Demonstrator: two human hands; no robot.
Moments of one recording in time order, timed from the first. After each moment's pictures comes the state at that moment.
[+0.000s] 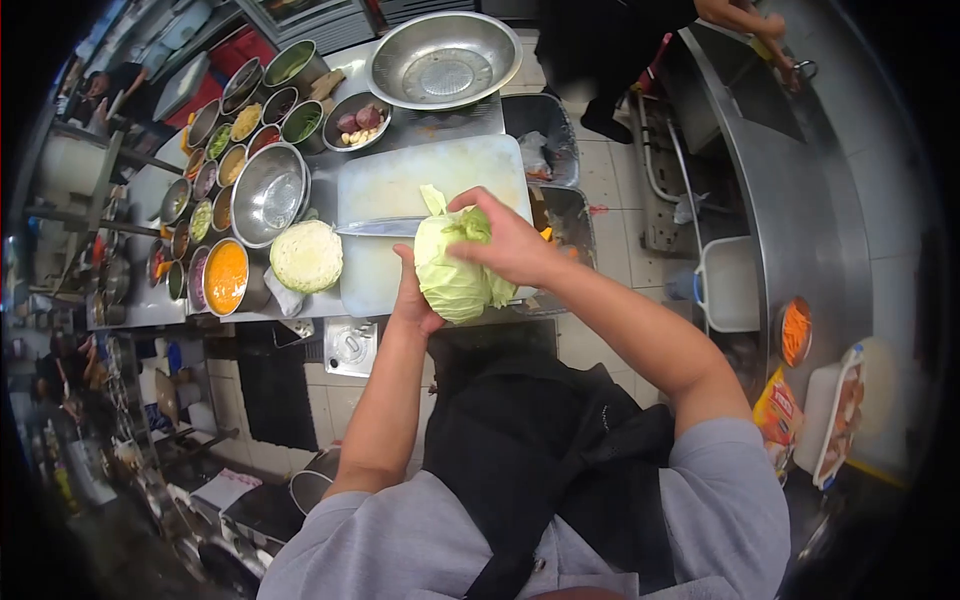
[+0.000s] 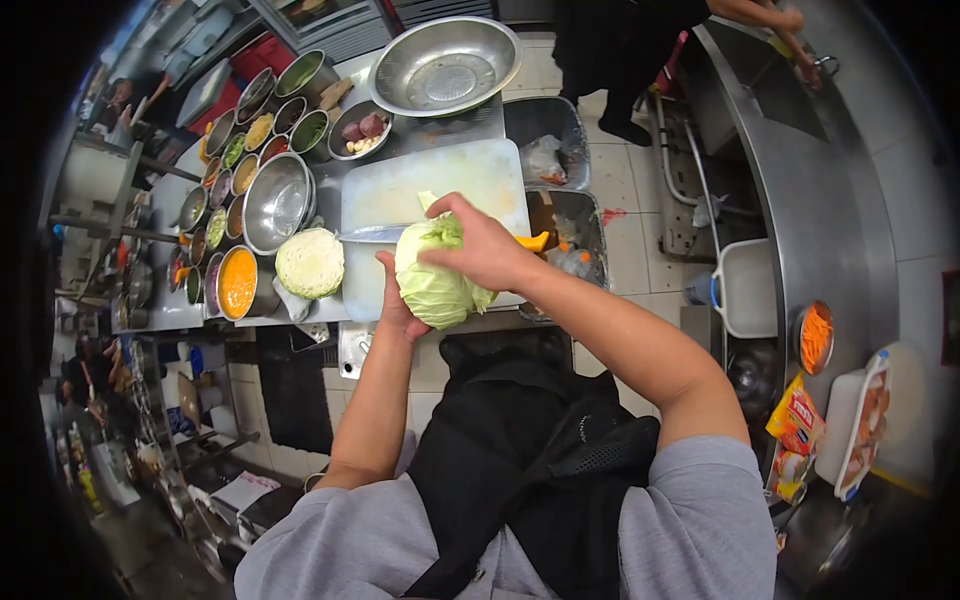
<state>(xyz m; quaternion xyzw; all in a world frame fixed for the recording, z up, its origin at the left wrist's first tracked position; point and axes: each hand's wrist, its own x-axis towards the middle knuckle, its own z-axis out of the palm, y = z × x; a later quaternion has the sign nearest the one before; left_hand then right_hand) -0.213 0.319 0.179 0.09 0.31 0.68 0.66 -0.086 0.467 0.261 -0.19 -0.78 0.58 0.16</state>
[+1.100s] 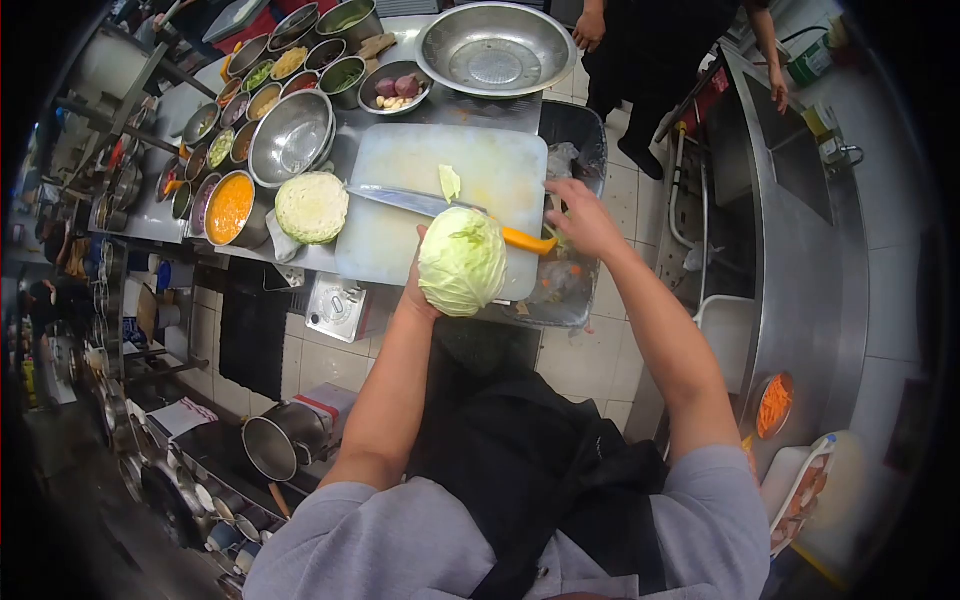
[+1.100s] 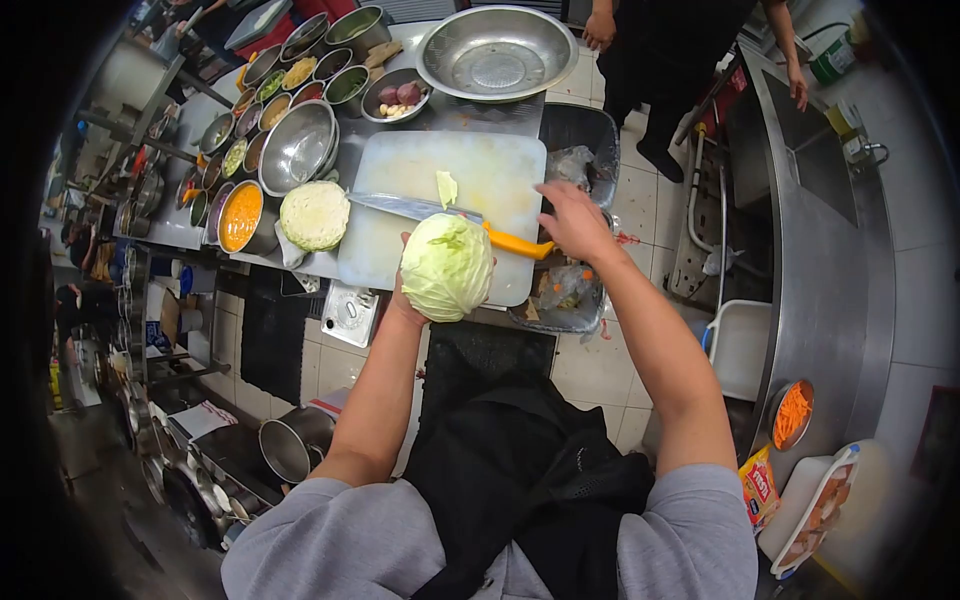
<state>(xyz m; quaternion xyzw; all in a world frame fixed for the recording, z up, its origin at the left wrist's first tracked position) -0.187 0.333 0.133 0.02 0.15 0.77 0.62 -0.039 0.592 0.176 -0.21 -0.93 0.30 0.03</state>
